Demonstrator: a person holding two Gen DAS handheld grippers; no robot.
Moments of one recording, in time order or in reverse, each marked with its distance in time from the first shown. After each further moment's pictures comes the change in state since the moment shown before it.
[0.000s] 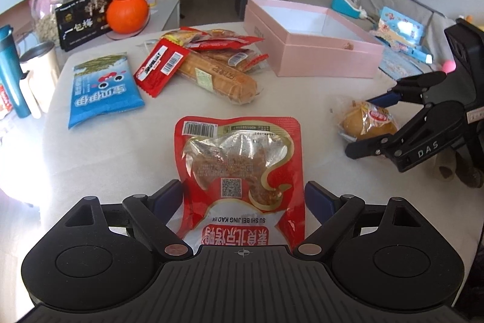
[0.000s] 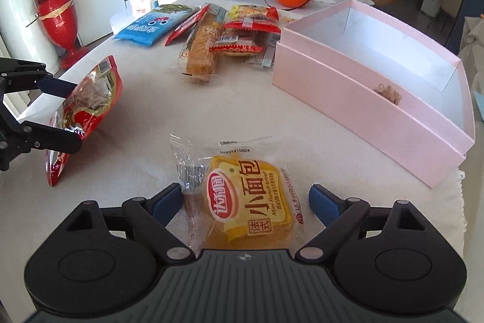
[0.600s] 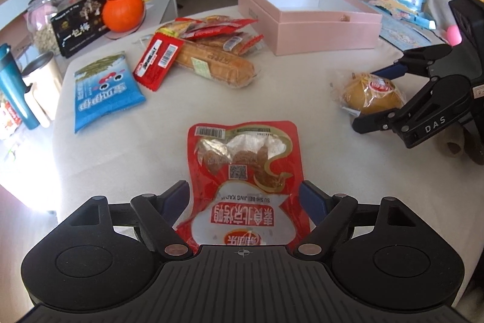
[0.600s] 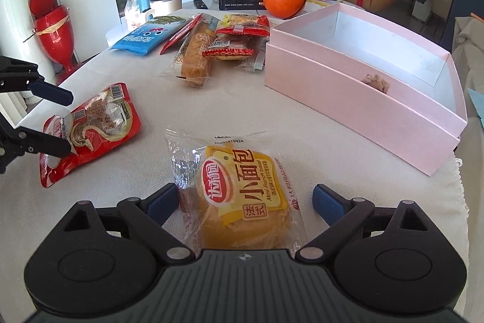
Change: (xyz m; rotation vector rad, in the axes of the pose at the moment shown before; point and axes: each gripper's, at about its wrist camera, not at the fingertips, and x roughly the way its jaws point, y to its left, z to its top) left arm 0.004 -0.011 0.002 0.078 0.083 0.057; right arm -0.003 -0.002 -0.014 0.029 -0.063 -0.014
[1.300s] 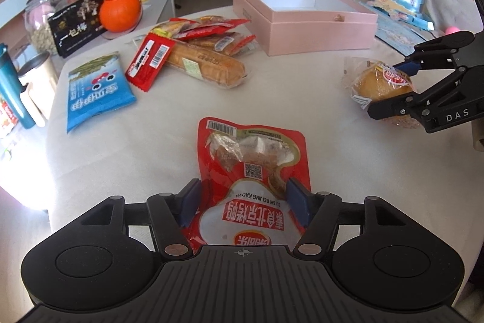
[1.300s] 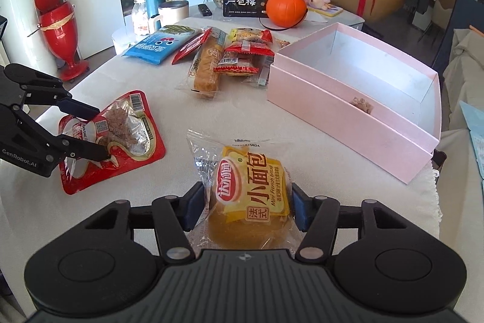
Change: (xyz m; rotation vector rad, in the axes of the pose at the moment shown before) left arm -0.001 -0.008 0.000 -0.005 -0.007 -0.028; right arm -0.037 0.011 0.005 -0.044 -0.005 -0.019
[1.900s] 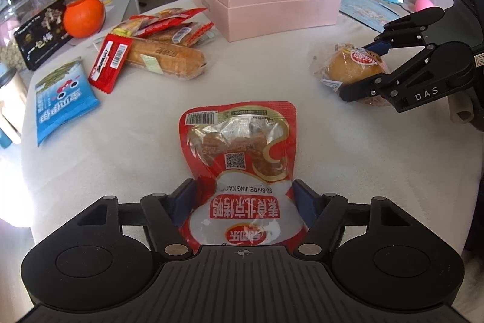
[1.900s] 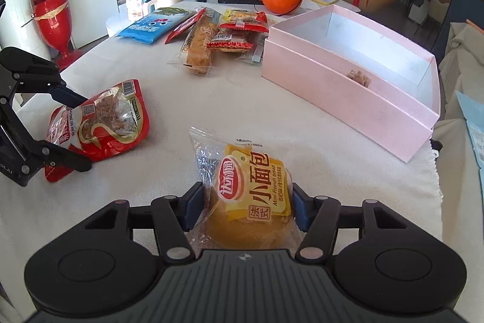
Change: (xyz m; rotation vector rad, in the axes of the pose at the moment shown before) left arm 0.005 -0.015 -0.002 0.113 0.032 -0.070; right arm 0.005 -0.002 -0.015 -0.002 0.030 -0.034
